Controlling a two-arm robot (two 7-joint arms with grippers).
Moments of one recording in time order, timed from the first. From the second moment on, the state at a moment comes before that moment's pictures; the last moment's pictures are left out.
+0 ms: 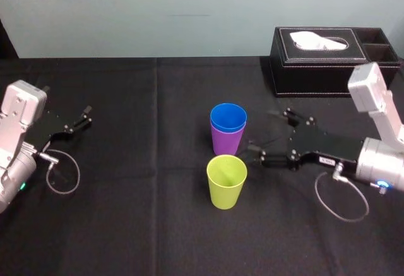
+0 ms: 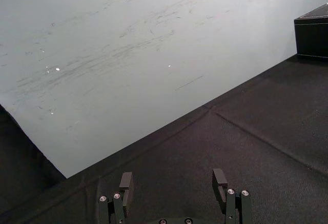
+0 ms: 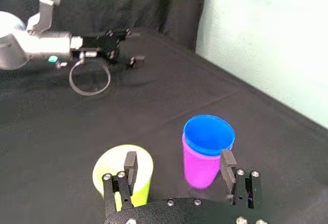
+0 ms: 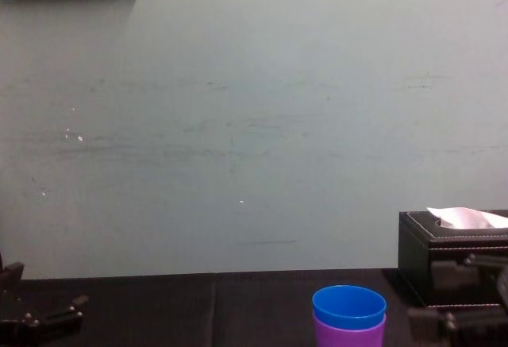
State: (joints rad) left arm -0.20 0.60 0.45 -1.41 -0.25 -0.12 0.03; right arm 0.22 0.73 -0.43 -1.61 0.53 0.04 0.67
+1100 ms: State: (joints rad) left arm -0.20 0.60 0.45 -1.41 -0.25 -0.12 0.03; right arm 0.22 0.73 -0.53 -1.54 0.45 0.01 0.76
